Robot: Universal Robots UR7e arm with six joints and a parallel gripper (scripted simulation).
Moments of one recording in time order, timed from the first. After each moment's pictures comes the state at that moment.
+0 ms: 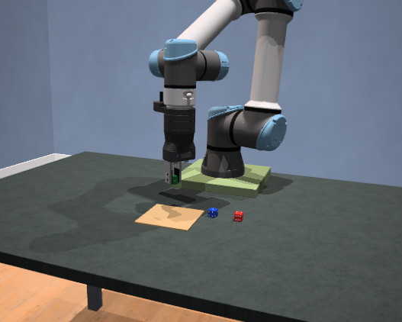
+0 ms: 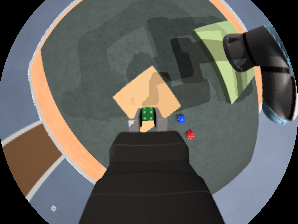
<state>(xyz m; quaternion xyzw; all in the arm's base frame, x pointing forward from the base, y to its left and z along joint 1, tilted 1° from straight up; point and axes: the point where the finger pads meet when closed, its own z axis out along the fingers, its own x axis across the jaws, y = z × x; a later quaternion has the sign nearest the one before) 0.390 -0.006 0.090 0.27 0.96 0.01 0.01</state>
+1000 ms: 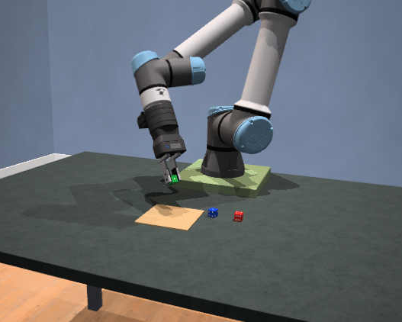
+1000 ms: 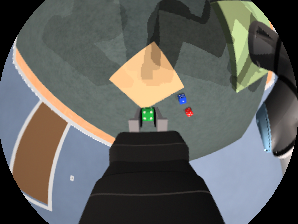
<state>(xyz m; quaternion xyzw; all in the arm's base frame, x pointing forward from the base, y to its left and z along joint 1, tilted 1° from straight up) 0.389 -0.011 0.089 0.27 0.92 0.27 0.09</state>
